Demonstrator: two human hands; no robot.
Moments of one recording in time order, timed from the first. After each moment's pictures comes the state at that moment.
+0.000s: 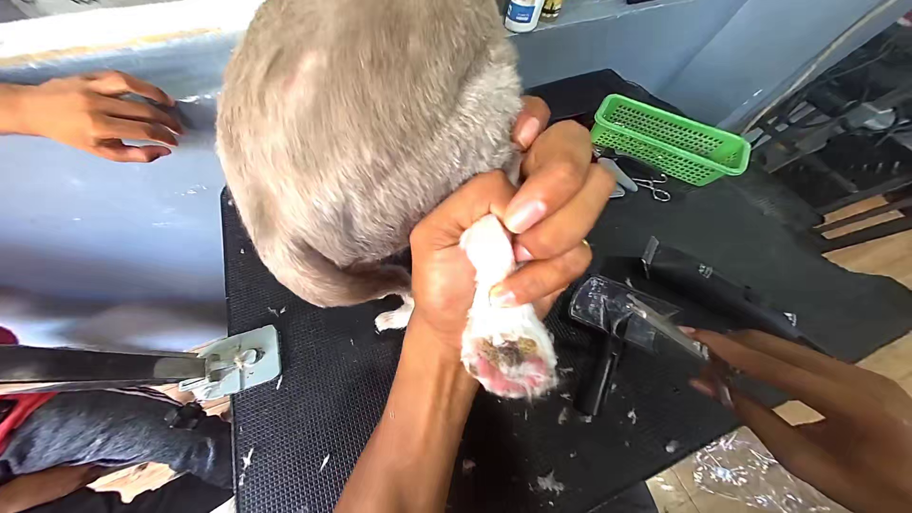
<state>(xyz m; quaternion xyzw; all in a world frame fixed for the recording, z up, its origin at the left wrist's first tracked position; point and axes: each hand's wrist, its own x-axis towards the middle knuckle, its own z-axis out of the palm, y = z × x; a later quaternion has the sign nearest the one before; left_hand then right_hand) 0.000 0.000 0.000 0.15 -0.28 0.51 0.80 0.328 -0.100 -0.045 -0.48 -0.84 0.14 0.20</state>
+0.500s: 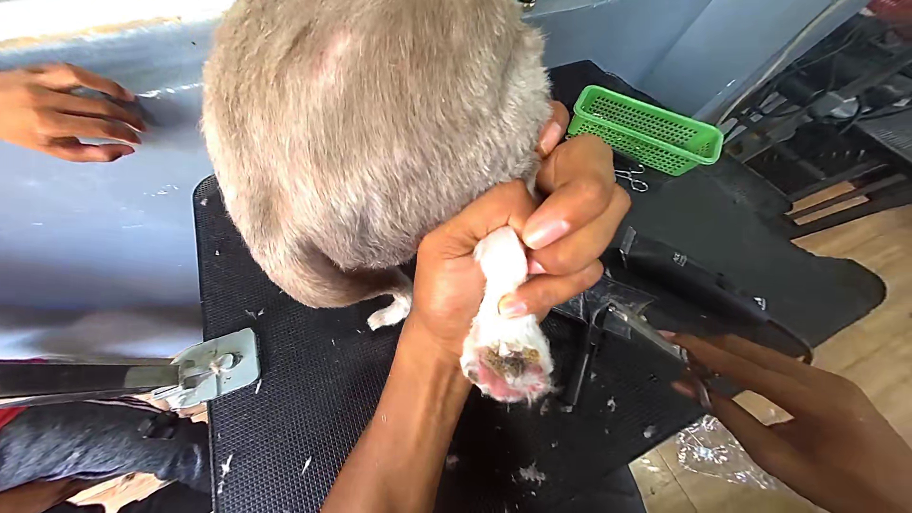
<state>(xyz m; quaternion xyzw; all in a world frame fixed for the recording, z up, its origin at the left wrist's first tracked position) 0.017 -0.007 -0.005 0.19 -0.23 0.48 0.82 0.345 -0.117 -0.060 -0.50 -0.83 0.13 0.21</state>
